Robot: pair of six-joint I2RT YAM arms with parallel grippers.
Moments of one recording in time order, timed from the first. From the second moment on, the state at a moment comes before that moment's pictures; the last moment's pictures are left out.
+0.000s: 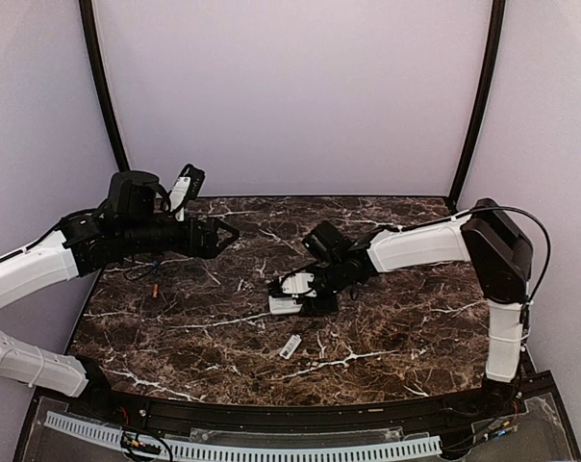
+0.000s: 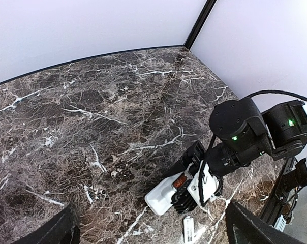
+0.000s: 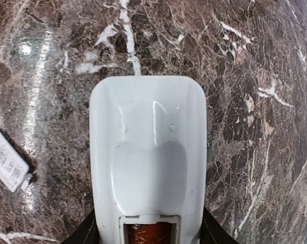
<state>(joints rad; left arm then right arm) -0.68 1.14 0.98 -0.30 0.12 -0.31 0.88 1.99 1.31 -0.37 -0.20 -0.84</state>
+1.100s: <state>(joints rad) -0.64 1.11 0.98 -0.39 0.06 -0.29 0.86 2.01 1.49 -0.57 -0.24 -0.81</state>
